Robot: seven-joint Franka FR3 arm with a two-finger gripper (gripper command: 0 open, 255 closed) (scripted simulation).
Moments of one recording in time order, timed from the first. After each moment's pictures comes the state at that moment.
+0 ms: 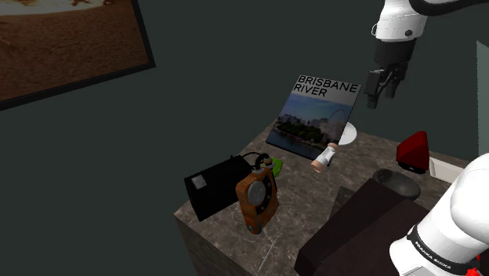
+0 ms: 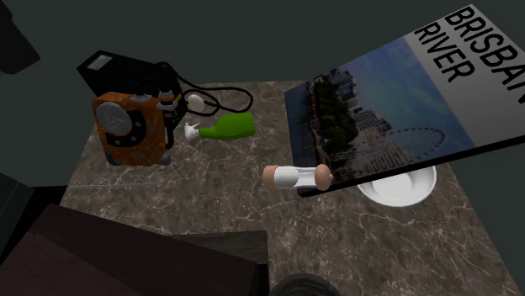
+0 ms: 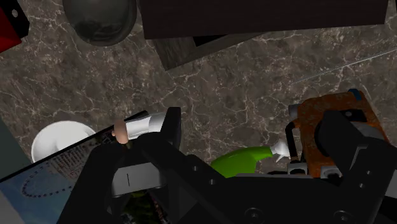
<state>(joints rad) -0.01 -0.79 -0.06 -2.36 -0.11 1.47 0.02</state>
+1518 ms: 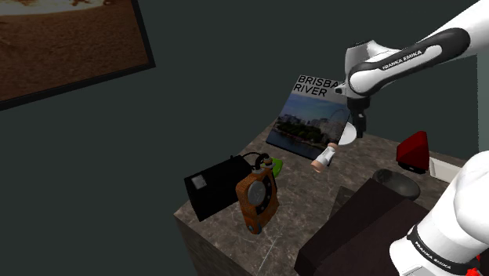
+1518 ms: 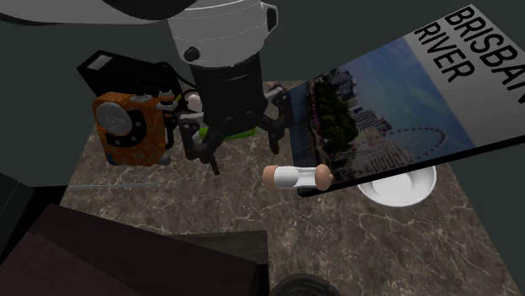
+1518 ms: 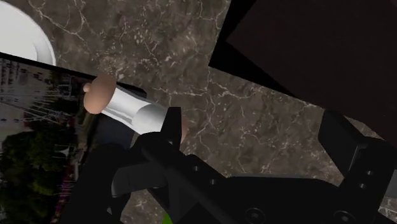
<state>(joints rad) 0.08 -0.27 -0.47 -2.47 -0.39 2.05 -0.80</state>
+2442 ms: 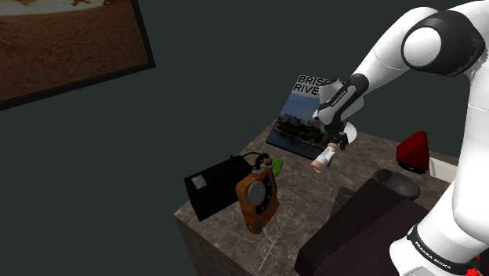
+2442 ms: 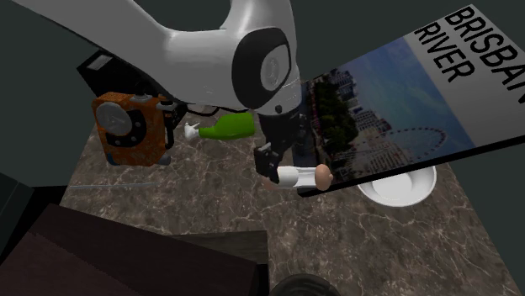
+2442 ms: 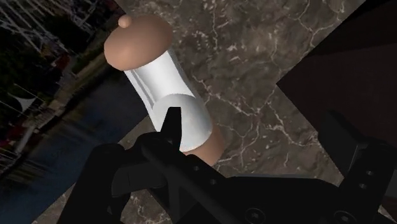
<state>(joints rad) 0.04 0.36 -0.48 -2.24 -0.26 2.44 -1.34</state>
